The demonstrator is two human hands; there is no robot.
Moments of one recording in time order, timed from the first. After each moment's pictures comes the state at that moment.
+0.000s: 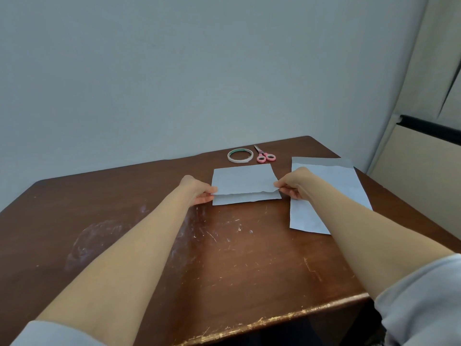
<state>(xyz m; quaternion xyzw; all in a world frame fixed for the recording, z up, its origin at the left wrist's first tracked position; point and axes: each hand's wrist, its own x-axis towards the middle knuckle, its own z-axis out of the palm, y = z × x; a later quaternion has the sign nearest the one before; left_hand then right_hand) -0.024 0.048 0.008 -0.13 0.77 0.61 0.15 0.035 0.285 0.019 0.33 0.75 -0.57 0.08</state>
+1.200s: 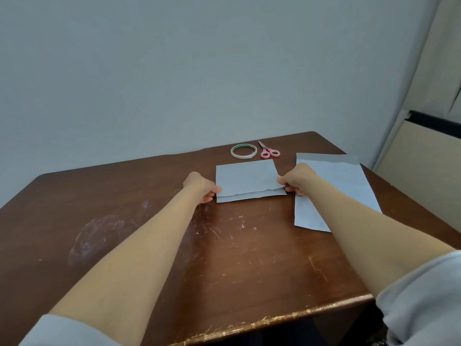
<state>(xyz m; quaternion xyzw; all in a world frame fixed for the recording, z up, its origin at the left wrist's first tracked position) -0.029 0.054 -0.004 -0.13 0.85 0.50 0.11 0.019 0.282 0.005 0.30 0.84 -0.45 0.04</state>
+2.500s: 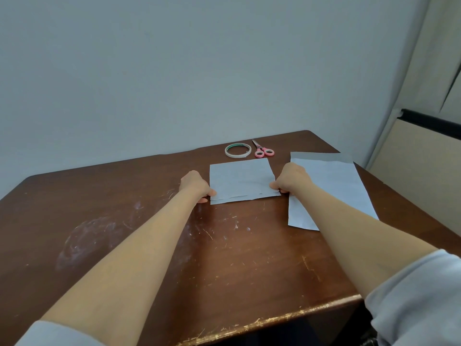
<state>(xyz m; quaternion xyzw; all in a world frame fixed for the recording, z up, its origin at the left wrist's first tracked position) -0.026 0.063 -0.003 -0.10 0.92 0.38 0.08 0.019 0.280 0.000 0.24 0.93 -0.27 0.03</state>
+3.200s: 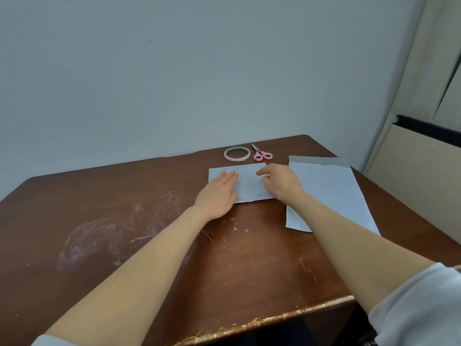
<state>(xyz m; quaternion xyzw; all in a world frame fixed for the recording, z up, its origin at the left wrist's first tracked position) -0.001 0.085 -0.023 0.30 0.95 0.08 -0.03 0.033 0.267 -0.003 0.05 0.96 -0.25 -0.12</state>
